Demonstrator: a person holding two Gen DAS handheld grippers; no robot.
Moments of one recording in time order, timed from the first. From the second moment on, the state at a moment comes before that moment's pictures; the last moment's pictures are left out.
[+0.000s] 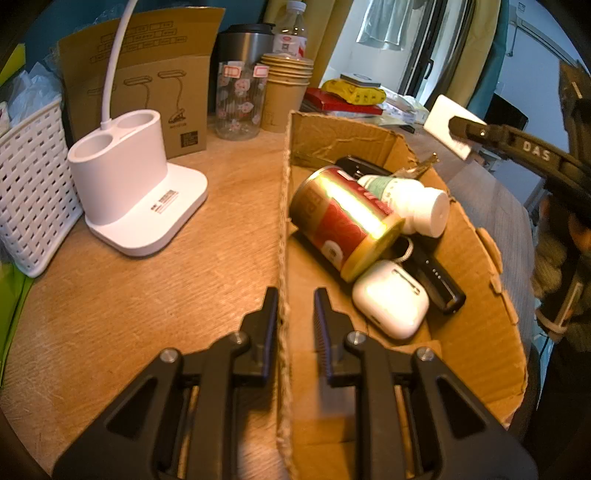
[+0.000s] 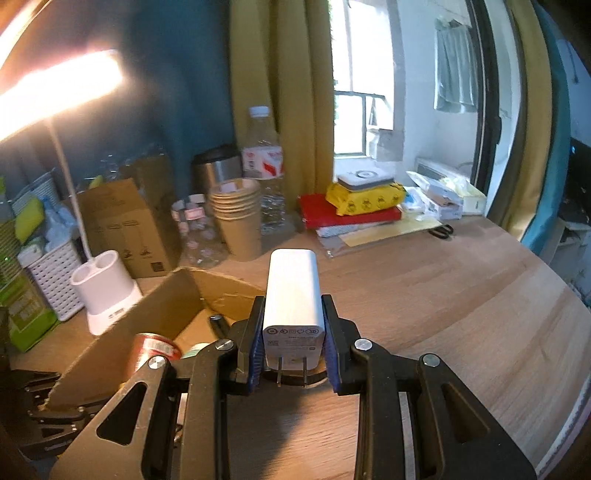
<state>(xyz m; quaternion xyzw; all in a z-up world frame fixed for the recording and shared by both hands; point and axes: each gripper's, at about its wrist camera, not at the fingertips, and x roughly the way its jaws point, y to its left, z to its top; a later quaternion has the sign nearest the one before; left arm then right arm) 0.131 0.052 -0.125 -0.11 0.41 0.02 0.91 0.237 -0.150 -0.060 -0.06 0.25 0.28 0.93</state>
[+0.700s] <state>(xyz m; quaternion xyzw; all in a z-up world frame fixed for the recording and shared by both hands) 0.131 0.051 -0.125 -0.11 0.41 0.02 0.91 0.212 -0.088 -0.064 -0.12 0.25 0.33 0.90</state>
